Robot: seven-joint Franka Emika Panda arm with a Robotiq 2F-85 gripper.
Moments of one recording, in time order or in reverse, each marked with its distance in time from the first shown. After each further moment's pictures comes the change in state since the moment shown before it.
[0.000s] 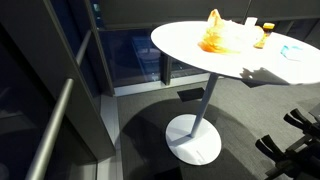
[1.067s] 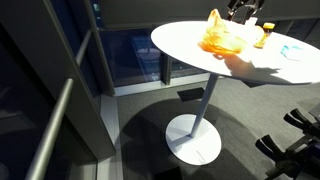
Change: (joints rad) arm 0.003 0.354 0.018 0.116 -0.055 0.362 0.295
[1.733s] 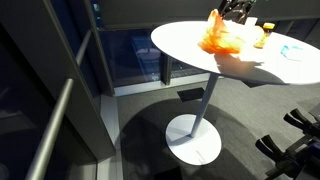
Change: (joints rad) arm 0.061 0.153 -0.058 0.148 -0.030 0.019 0.068
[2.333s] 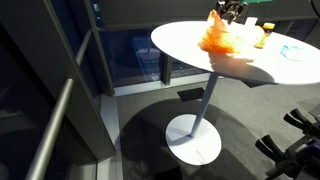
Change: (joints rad) arm 0.044 0.078 -0.042 0.091 -0.001 0.001 0.016
